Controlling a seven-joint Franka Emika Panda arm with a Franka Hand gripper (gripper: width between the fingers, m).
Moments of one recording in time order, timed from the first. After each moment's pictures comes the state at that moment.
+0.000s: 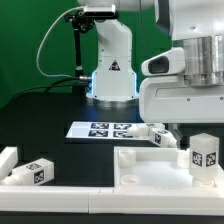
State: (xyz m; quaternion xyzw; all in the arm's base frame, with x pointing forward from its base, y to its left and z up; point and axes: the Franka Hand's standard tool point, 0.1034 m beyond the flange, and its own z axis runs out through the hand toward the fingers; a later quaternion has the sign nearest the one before) arm 0.635 0.115 0.079 -0.98 0.19 -0.03 0.07
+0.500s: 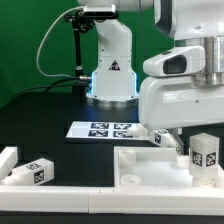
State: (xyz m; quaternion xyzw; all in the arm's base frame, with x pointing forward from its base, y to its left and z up) arm 0.638 0.113 0.078 -1.00 -0.07 -0.06 0.05
